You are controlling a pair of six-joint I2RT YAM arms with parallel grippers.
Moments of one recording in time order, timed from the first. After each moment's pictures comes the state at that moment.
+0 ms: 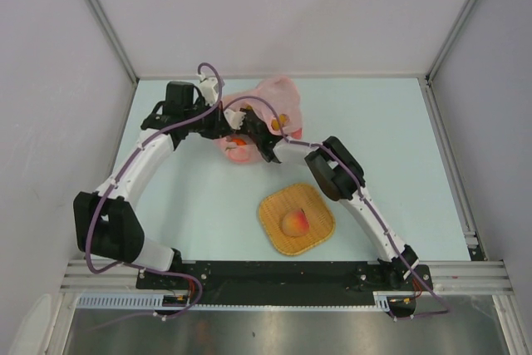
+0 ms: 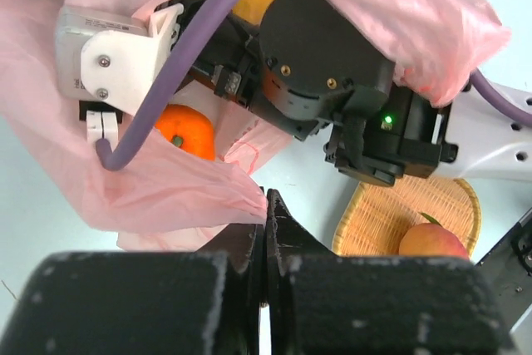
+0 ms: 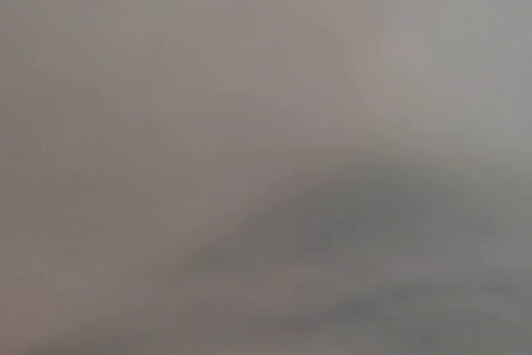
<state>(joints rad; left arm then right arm) -0.22 1.46 1.25 -0.50 0.47 -0.08 0.75 2.57 1.88 0.40 0.25 -0.82</state>
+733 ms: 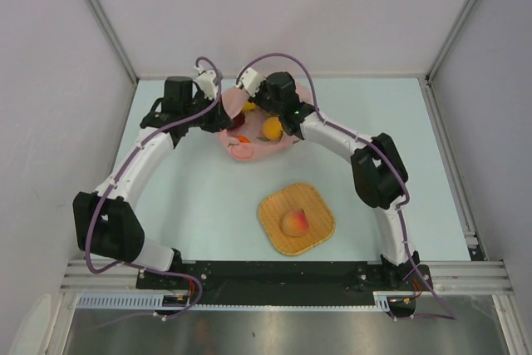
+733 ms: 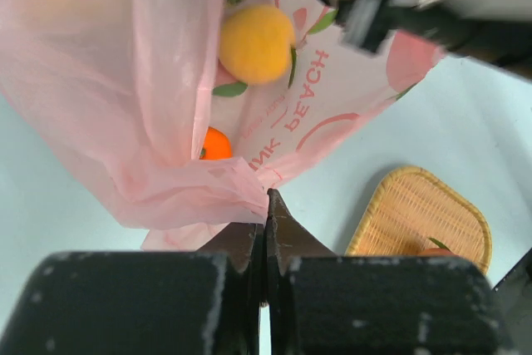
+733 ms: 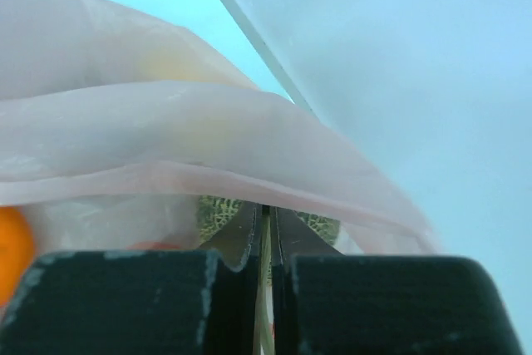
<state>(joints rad) -0.22 1.46 1.27 -0.44 0.45 -0.08 0.68 2.14 1.76 0.11 0.06 -0.58</state>
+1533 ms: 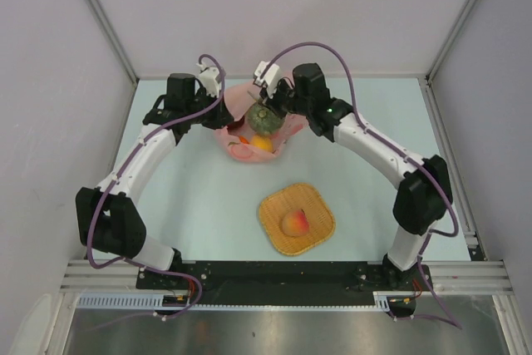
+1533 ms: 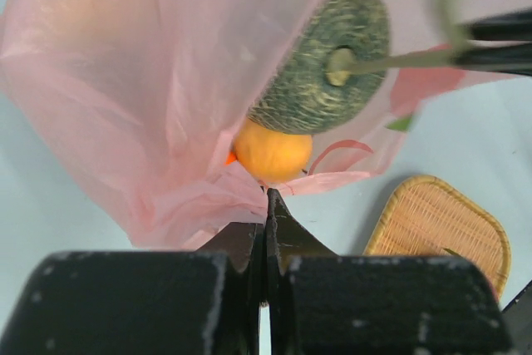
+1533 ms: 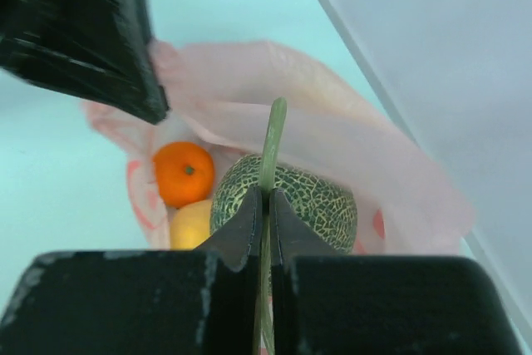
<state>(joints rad) -0.23 1.49 1.30 -0.43 0.42 -0.05 0.65 1.79 1.60 -0.13 -0.33 -0.41</state>
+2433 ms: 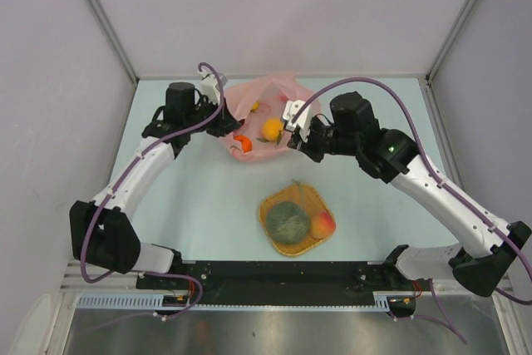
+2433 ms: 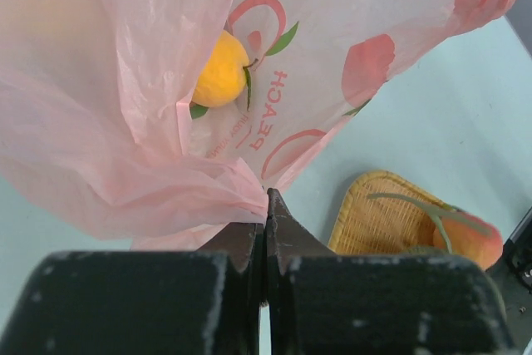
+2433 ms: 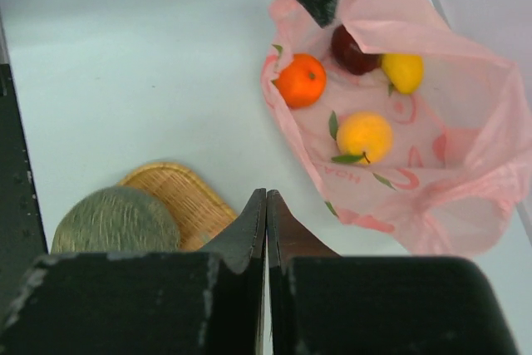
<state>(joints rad) -0.26 1.39 1.18 -0.32 0.50 -0.12 0.78 1.25 1.42 -0.61 -0.33 -0.45</state>
